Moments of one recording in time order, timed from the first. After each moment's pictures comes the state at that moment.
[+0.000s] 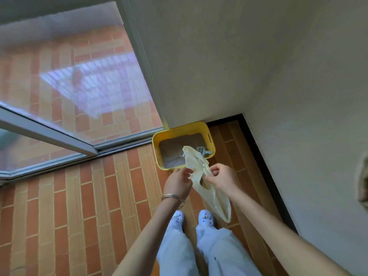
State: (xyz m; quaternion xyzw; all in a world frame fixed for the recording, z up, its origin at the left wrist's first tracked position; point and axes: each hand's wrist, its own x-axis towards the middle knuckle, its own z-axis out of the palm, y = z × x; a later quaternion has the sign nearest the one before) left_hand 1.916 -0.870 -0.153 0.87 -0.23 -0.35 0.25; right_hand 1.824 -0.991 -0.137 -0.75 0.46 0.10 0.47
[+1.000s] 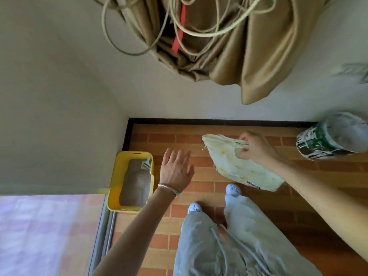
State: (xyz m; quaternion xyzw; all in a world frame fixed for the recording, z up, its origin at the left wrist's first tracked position) left_hand 1.830 -0.868 -0.066 0.44 -0.89 -0.09 -0.04; right_hand 1.572 -0.822 -0.030 -0.56 0.79 -0.06 0.26
